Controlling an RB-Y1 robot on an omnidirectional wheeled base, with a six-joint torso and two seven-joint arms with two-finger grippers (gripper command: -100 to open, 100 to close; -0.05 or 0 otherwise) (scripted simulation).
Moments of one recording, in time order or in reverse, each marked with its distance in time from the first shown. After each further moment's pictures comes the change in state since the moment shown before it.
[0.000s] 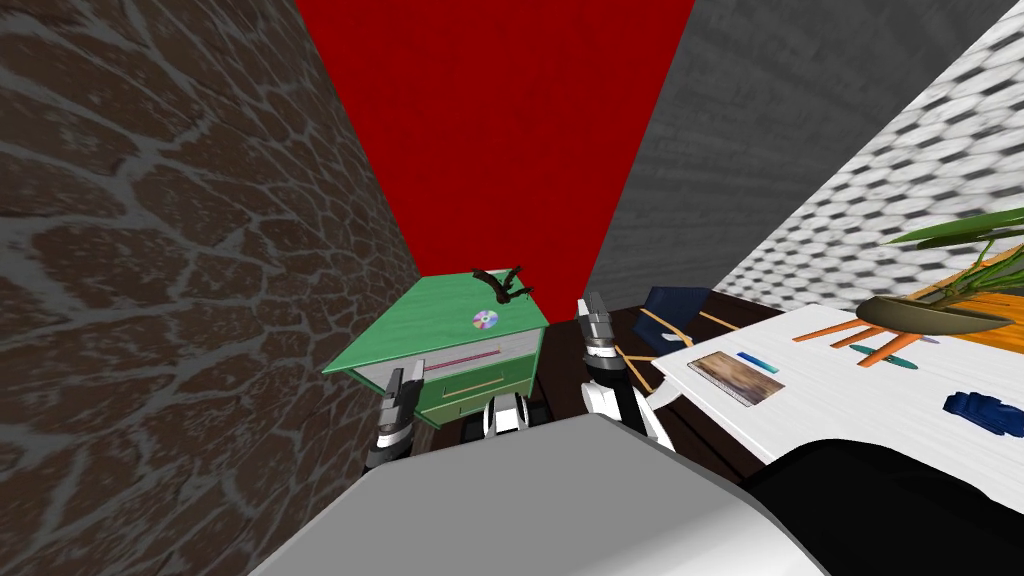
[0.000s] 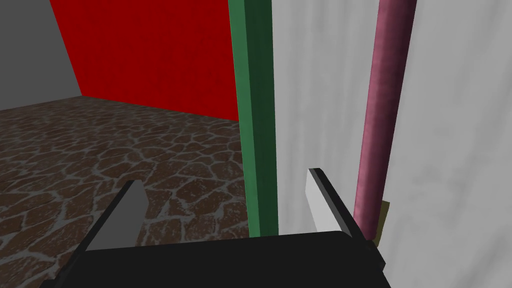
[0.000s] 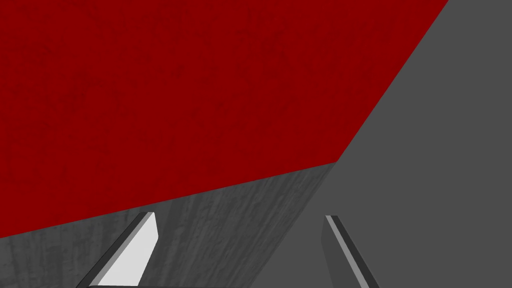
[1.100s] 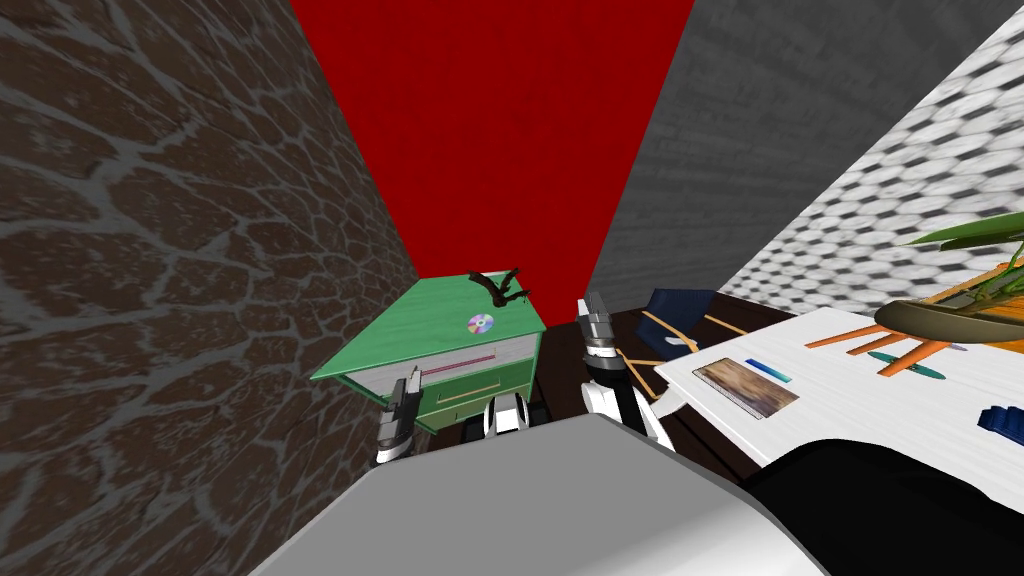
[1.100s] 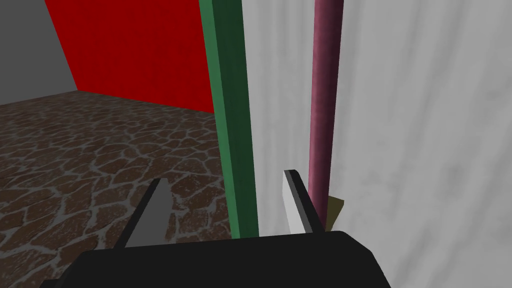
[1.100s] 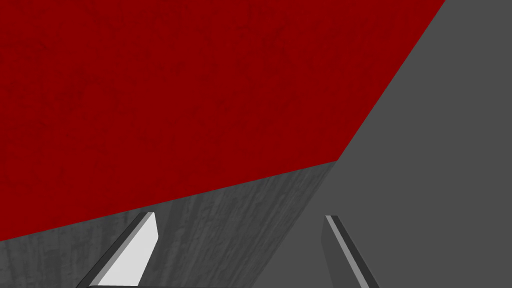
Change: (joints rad) left arm -0.015 -0.021 0.012 0.155 0.000 -0.119 0.006; right arm 0.000 0.000 0.000 0.000 0.000 0.000 0.000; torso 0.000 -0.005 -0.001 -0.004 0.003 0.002
